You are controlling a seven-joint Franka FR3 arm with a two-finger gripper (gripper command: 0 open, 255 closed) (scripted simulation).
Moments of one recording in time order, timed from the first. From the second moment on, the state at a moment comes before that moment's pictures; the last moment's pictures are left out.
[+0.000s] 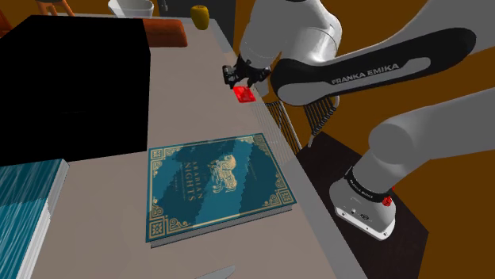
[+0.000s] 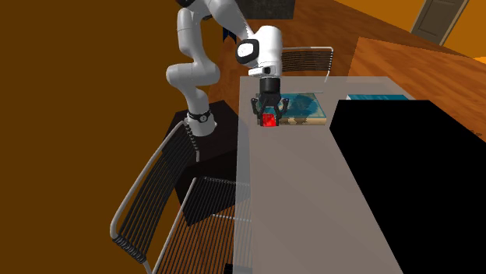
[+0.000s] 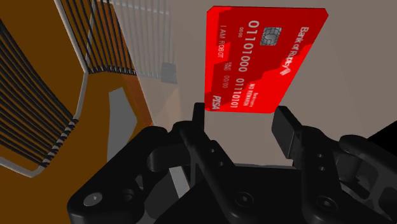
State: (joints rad) arm -0.35 -0.60 0.80 -2.64 -0.07 2.57 0.97
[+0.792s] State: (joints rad) arm -0.30 -0.66 0.70 -2.53 -0.04 2.40 0.88
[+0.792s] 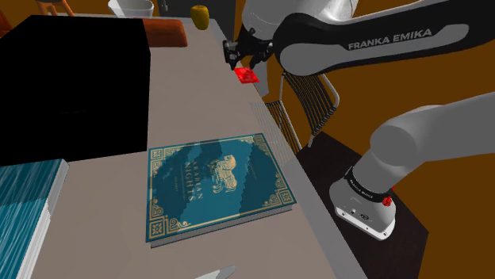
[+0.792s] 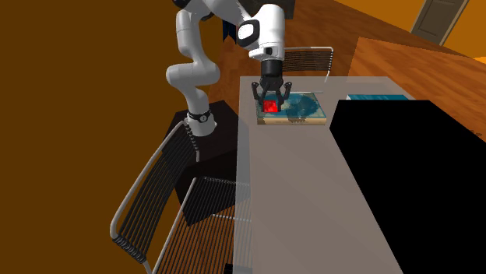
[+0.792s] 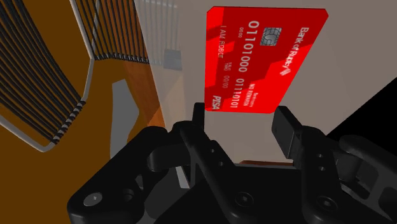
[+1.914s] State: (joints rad) arm -0.53 -0.34 0.84 -2.17 -0.23 2.33 0.93
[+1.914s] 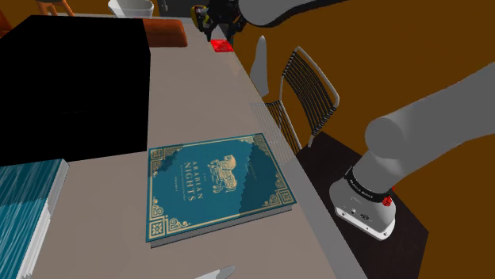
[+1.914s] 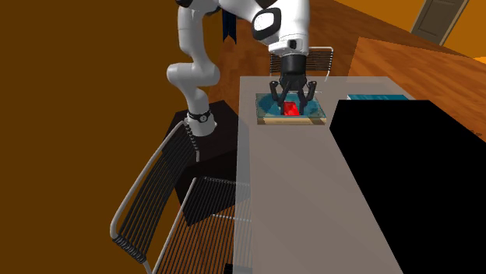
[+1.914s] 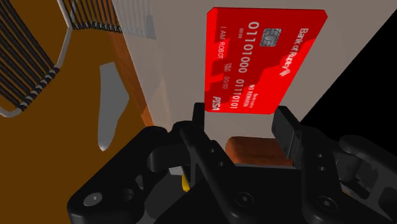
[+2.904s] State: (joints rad) arm -0.43 0.44 0.93 -1.52 -0.91 2.05 1.20
